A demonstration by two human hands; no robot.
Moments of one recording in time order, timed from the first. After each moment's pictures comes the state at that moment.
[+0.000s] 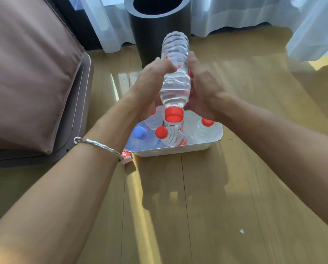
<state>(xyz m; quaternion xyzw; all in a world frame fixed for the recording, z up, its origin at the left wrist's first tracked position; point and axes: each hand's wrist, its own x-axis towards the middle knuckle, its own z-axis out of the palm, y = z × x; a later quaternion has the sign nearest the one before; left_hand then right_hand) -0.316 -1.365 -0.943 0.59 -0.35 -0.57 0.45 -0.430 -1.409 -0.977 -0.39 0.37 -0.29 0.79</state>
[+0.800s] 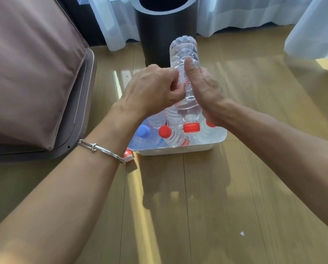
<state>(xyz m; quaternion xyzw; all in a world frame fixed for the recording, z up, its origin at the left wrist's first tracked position) -0.297 -1.357 -0.952 0.65 -0.74 -0.04 0.17 -0.426 -1.406 -0.991 -0.53 0.46 -0.34 0.62</state>
